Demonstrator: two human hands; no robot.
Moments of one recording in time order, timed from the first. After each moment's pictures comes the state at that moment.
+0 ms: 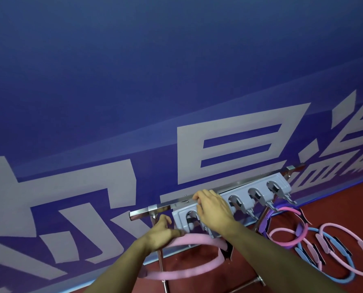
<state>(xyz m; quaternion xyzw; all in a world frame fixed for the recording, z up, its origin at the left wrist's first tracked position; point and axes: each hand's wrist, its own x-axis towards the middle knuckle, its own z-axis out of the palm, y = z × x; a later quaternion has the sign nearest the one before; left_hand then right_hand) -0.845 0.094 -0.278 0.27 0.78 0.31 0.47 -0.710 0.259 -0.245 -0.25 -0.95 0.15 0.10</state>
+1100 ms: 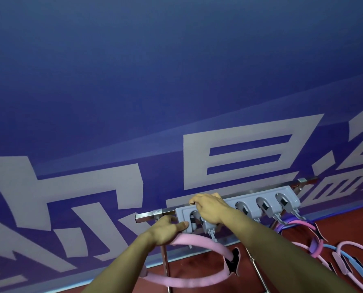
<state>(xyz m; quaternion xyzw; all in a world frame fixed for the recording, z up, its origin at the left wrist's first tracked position) -0.841 0.105 -0.238 0.27 0.80 0.32 0.43 -0.749 0.294 -0.229 -0.16 -0.97 0.19 -0.09</state>
